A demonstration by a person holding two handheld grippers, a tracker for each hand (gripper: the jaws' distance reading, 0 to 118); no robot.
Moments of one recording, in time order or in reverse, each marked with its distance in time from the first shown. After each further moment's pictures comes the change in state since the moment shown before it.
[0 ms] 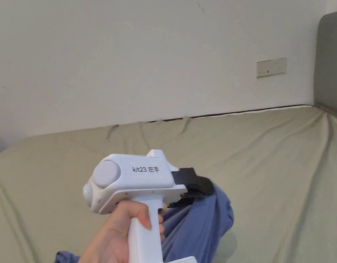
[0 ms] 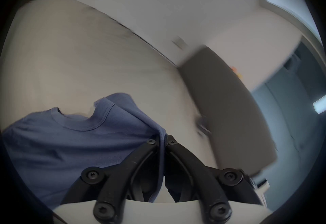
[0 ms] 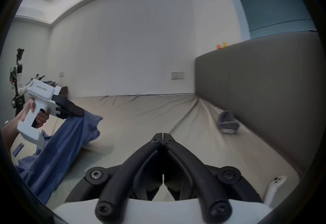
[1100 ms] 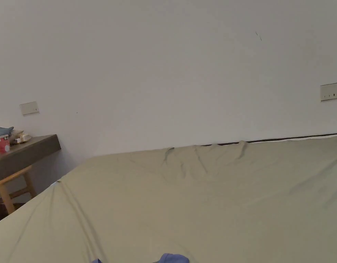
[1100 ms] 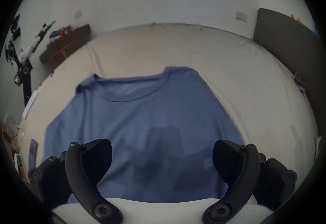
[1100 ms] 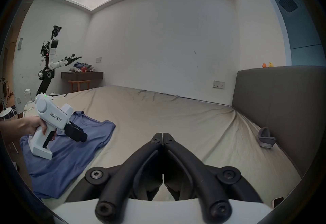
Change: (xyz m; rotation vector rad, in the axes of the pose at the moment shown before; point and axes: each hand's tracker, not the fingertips) left arm -0.179 -0.113 0.170 0.022 0.962 -0.200; right arm -0.166 -0.032 0.004 0.053 0.353 0.209
